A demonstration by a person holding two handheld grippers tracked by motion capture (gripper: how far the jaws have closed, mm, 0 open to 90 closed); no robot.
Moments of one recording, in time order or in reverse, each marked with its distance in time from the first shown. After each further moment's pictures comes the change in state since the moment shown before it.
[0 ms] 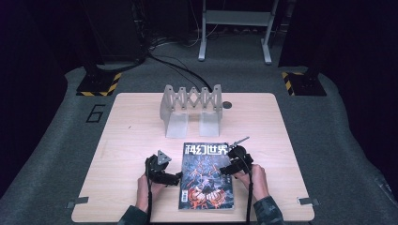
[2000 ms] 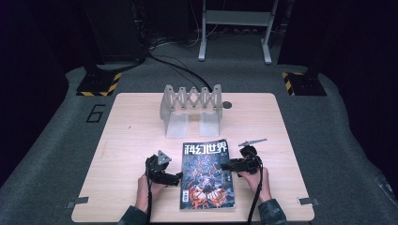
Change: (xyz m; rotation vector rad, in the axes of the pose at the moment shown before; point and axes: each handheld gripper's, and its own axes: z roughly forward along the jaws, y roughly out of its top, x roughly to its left) left arm 0.000 0.000 0.000 0.001 -0.008 0.007; right arm -0.031 -0.020 -0.006 -0.220 0.297 0.146
